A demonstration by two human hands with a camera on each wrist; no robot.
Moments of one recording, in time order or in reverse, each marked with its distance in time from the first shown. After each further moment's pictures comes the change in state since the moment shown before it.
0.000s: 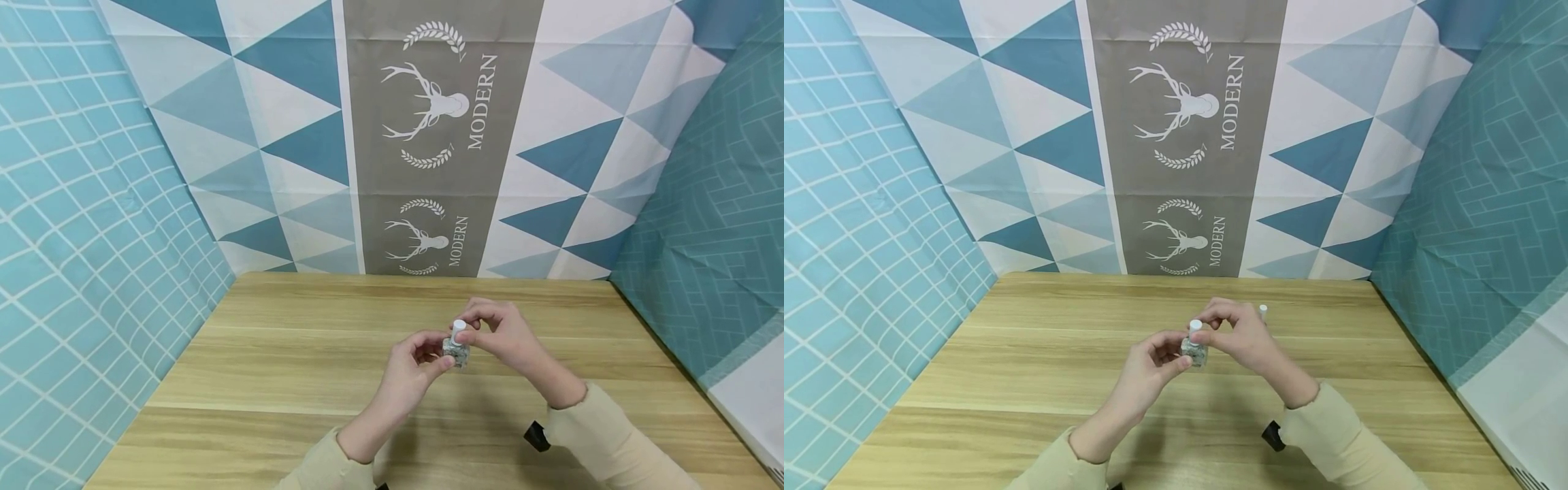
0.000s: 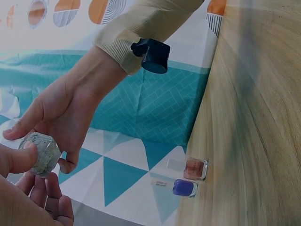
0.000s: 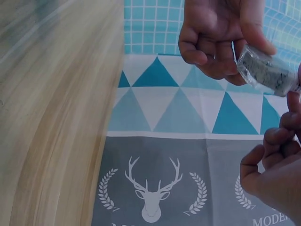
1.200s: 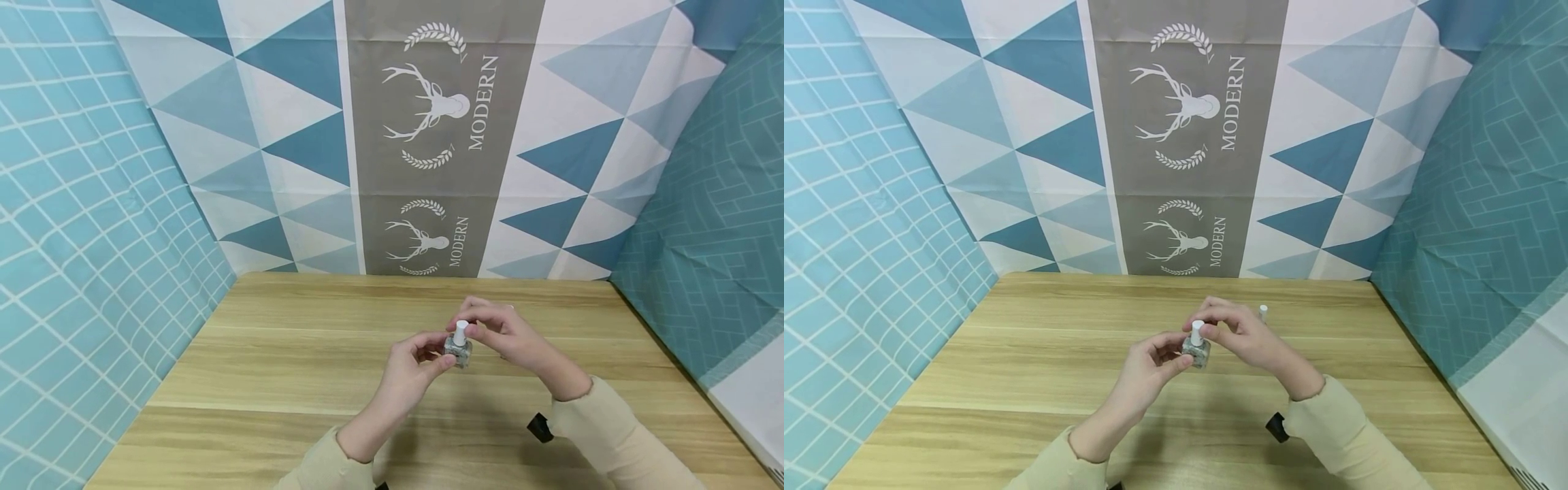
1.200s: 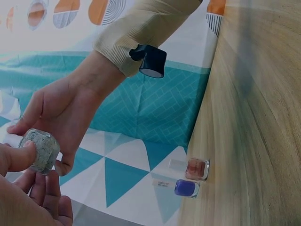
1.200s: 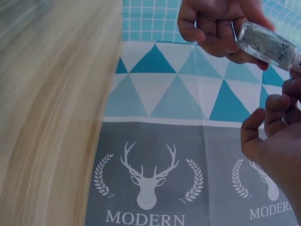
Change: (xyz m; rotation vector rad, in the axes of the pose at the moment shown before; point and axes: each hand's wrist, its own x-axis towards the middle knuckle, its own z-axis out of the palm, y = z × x) left_hand 0.000 0.003 -0.002 -0.011 -0.012 0.006; right_hand 0.003 -0.003 -0.011 0.080 -0.251 -0.066
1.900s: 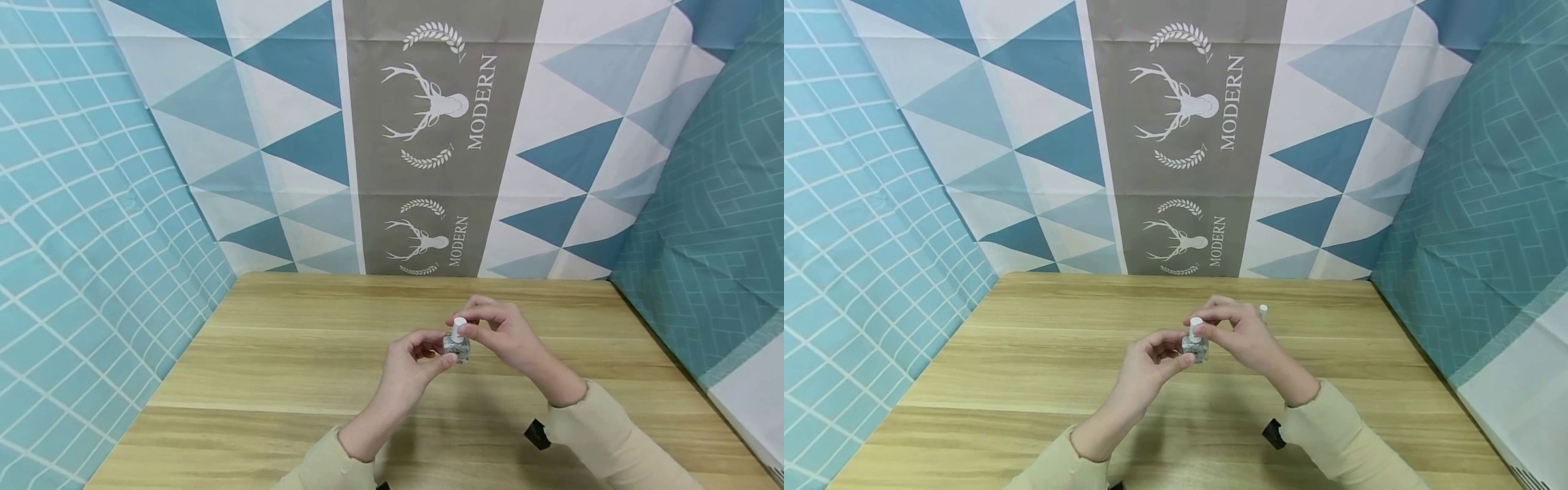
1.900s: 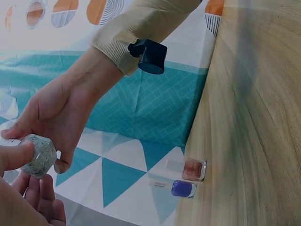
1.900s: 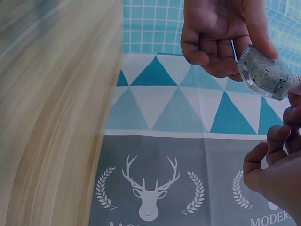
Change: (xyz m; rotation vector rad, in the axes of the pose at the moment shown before) left_hand 0.002 -0.002 0.001 0.042 0.055 -0.016; right_hand 0.000 0.003 0.008 -0.167 0.230 0.060
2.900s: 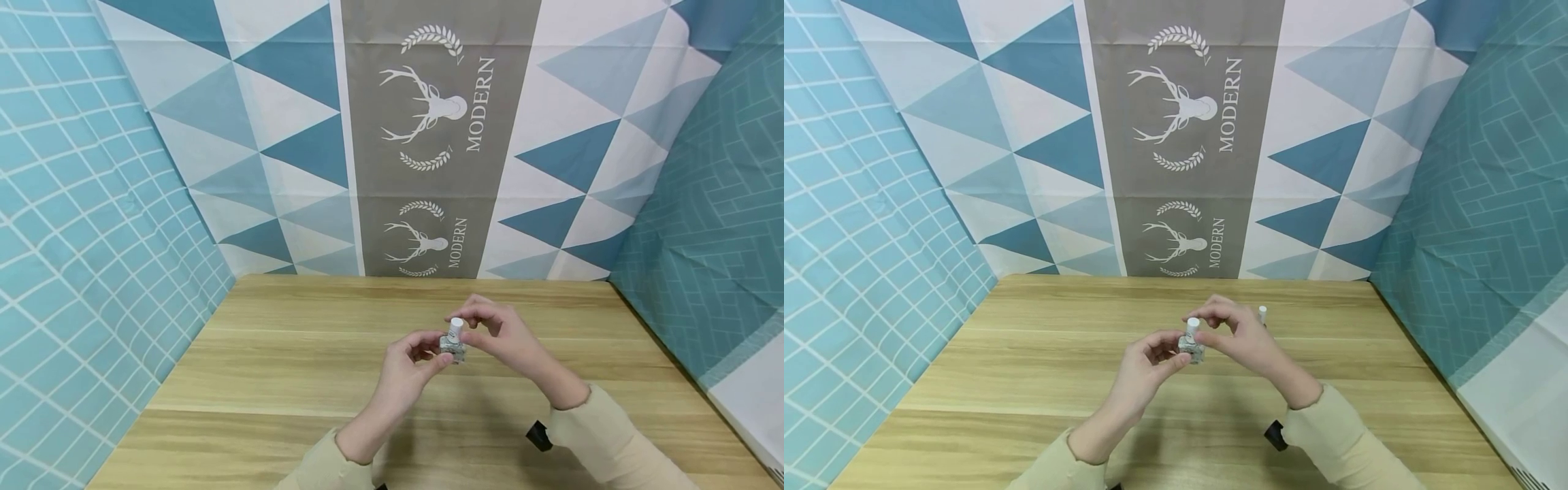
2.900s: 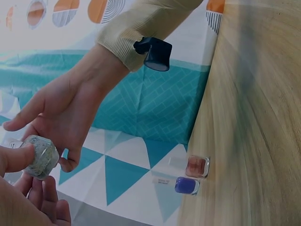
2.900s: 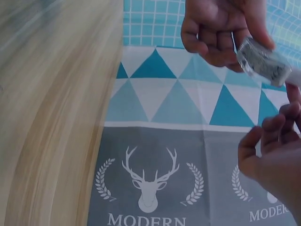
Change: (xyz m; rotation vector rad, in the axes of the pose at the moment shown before) left_hand -0.001 0.002 -0.001 -0.014 0.001 -0.001; right_hand -0.002 0.003 -0.001 0.073 -0.046 -0.008
